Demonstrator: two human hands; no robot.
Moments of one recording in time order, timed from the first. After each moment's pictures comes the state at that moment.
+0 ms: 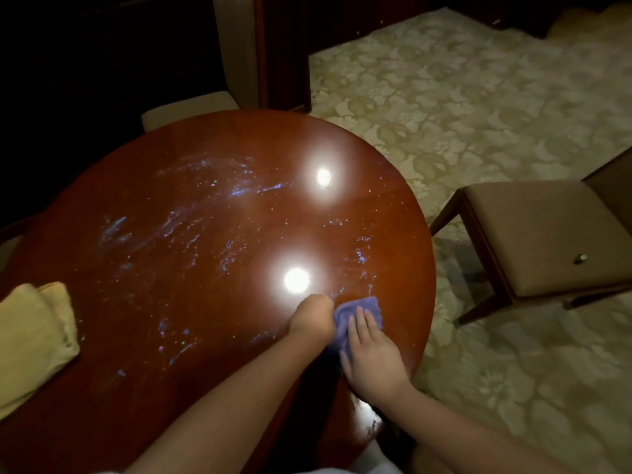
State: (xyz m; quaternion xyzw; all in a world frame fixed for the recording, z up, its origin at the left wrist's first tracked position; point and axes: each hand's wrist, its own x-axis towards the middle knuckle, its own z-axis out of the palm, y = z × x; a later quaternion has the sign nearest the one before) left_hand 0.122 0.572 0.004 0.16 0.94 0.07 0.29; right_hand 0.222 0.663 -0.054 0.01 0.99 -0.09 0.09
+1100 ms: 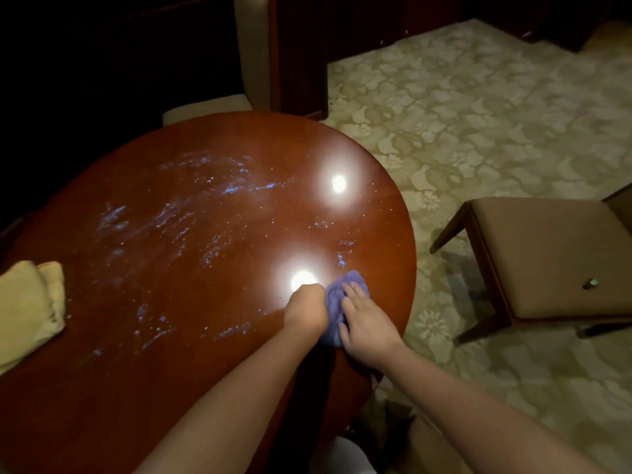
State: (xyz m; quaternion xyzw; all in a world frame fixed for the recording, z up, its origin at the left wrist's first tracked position) left_hand 0.129 0.623 0.003 0.05 0.97 0.11 0.23; right_hand 0.181 0.740 -0.057 -0.11 0.98 -0.14 0.06
